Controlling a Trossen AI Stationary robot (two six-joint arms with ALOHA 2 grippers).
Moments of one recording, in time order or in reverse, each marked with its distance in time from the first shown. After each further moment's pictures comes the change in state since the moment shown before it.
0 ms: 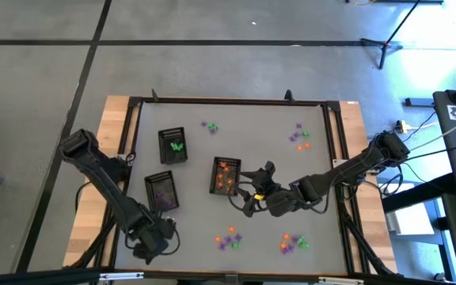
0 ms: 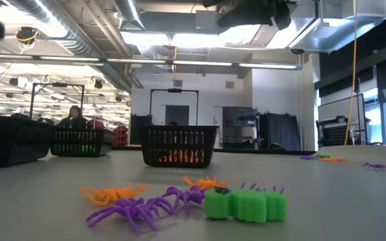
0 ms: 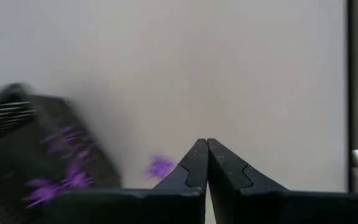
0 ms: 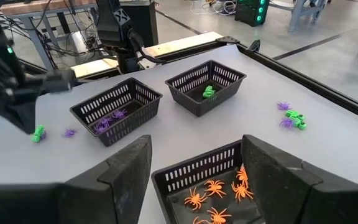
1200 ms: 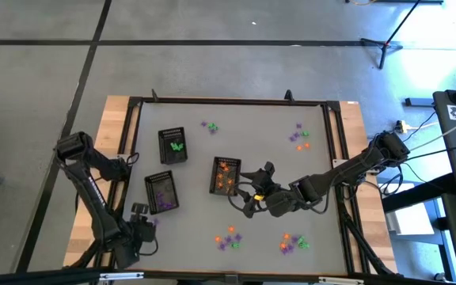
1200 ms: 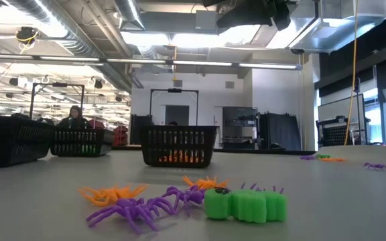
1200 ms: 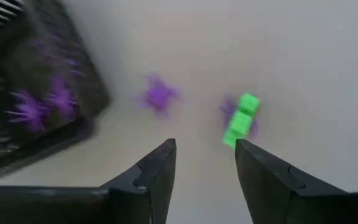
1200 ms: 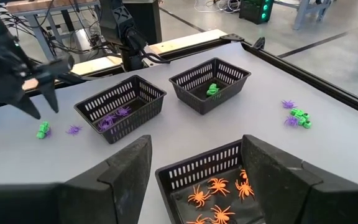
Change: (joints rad) left arm -0.262 -0.006 -0.124 -0.008 -0.110 -0.351; right arm 0.000 0.000 0.000 -0.001 -0.019 0.000
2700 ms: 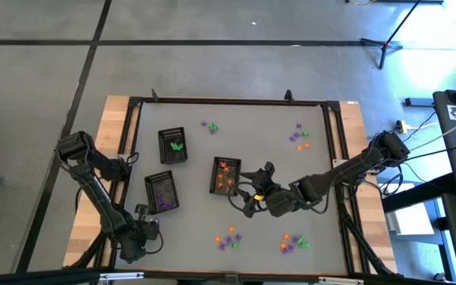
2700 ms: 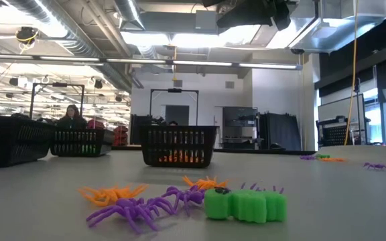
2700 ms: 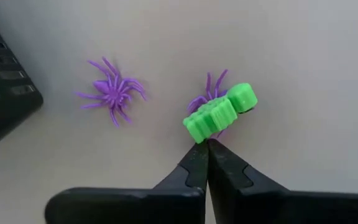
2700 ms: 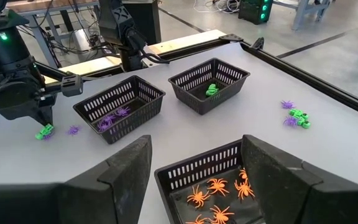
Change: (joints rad) left arm 0.048 0.000 -0.151 0.231 0.128 0.033; right arm 0.000 0.000 0.000 -0.001 0.003 0.000
